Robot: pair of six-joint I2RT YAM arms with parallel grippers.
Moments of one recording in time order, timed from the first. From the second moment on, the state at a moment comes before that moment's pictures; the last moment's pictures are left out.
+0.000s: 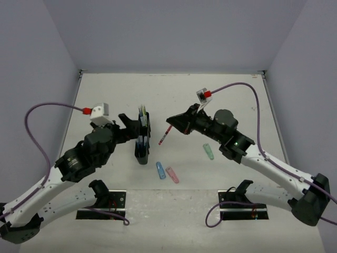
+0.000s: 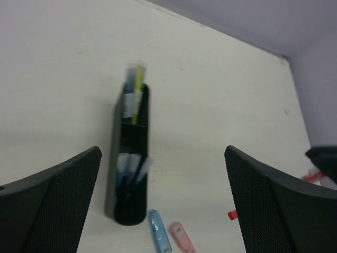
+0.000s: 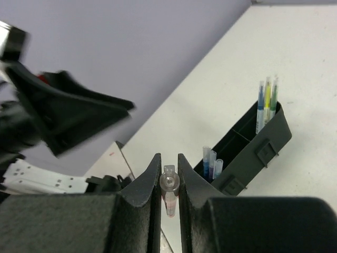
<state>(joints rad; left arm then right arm) -0.89 0.67 0.93 -0.64 -0.71 -0.76 0.81 1.09 0.87 0.19 -0.19 0.61</state>
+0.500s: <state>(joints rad) -0.88 0.51 0.97 -0.88 -1.03 -0.72 1.02 1.59 1.22 0.11 0.02 0.48</state>
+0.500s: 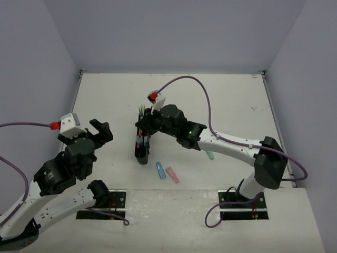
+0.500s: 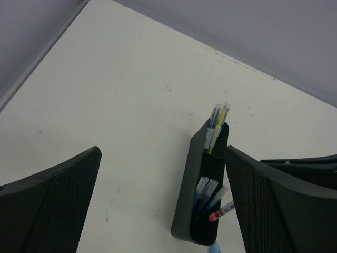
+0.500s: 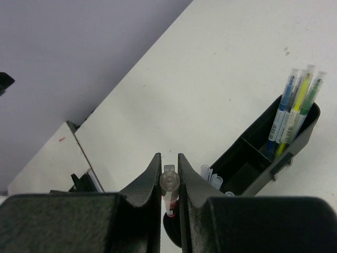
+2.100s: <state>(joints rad) -0.88 0.60 0.80 -0.70 -0.67 -0.46 0.49 1.62 0.97 -0.80 0.06 0.41</state>
